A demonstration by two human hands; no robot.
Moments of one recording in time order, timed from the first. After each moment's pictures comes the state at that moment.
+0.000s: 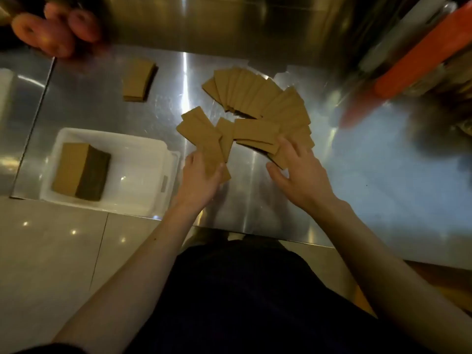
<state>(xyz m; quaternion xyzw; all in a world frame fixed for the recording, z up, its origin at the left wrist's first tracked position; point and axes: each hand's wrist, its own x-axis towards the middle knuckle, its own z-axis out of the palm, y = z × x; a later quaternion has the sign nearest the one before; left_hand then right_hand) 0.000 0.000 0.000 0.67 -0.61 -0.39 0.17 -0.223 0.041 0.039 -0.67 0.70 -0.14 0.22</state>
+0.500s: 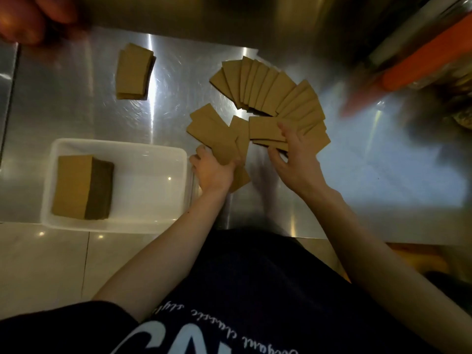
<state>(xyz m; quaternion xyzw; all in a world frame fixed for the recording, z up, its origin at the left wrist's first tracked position) 0.009 -0.056 -0.029 0.75 -0.45 -0.47 0.13 -0.157 -0.013 0.013 -0.54 0.77 -0.21 0.28</state>
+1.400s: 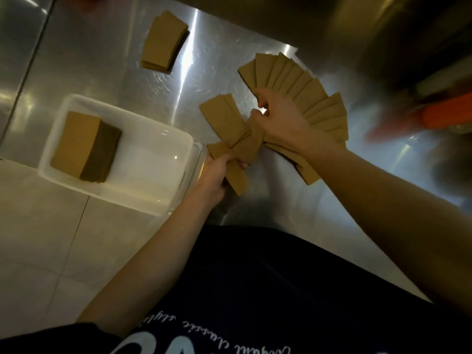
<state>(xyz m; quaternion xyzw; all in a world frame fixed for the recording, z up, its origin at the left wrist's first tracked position) 0.009 -0.046 -0.045 0.59 -0.09 -0.72 0.37 -0.149 -0.143 -0.007 -0.69 0.61 -0.12 0.36</state>
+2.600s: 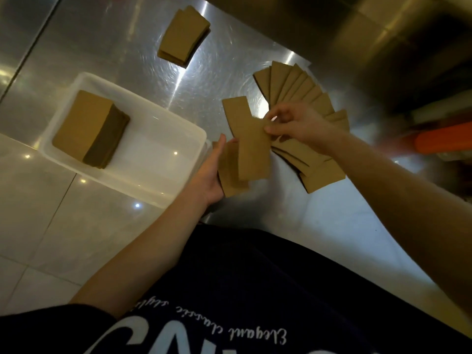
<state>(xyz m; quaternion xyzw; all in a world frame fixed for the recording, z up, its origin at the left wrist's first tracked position) 0.036 -0.043 -0.040 0.44 0.05 -0.83 0.34 -0.159 -0.145 0.030 -0.61 0.57 -0.05 0.55</state>
